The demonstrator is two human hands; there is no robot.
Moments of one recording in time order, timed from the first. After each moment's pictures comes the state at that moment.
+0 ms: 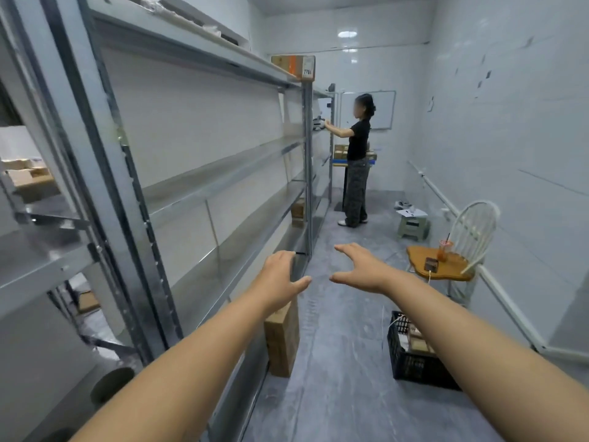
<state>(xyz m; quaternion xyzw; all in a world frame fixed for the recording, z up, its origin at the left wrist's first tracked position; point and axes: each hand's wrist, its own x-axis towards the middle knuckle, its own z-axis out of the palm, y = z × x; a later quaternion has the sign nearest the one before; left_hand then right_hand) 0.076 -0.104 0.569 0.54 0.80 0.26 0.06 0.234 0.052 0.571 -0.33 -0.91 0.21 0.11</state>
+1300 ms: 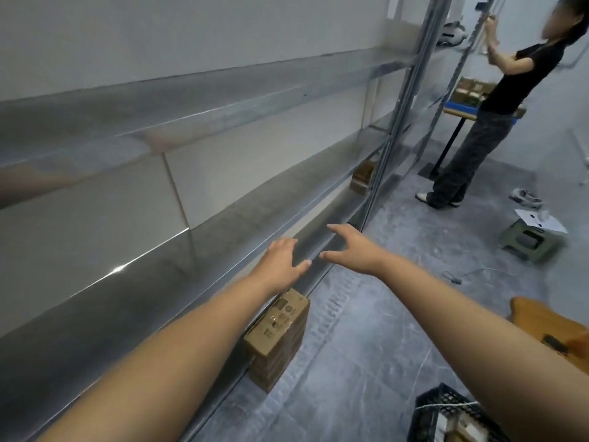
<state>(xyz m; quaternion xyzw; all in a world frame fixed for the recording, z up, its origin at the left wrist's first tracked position) -0.242 0.360 0.415 0.36 0.88 0.29 0.14 -0.146 0.528 0.465 -0.19 -0.93 0.30 -0.03</state>
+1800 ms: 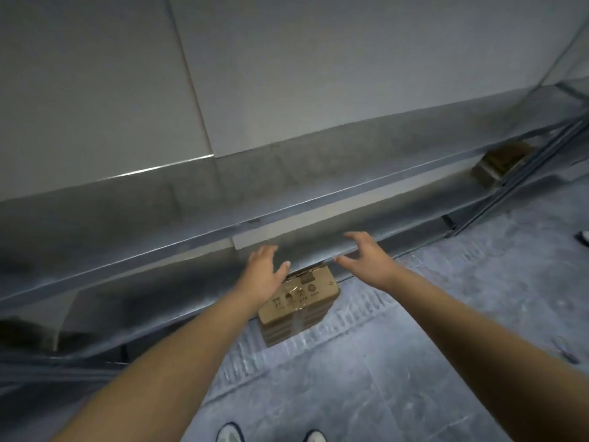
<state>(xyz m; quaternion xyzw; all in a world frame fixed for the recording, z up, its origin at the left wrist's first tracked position) -0.278 0.401 0.245 0.01 0.92 0.35 0.17 -0.275 0.628 0.298 -0.05 -0.92 0.33 -0.18</state>
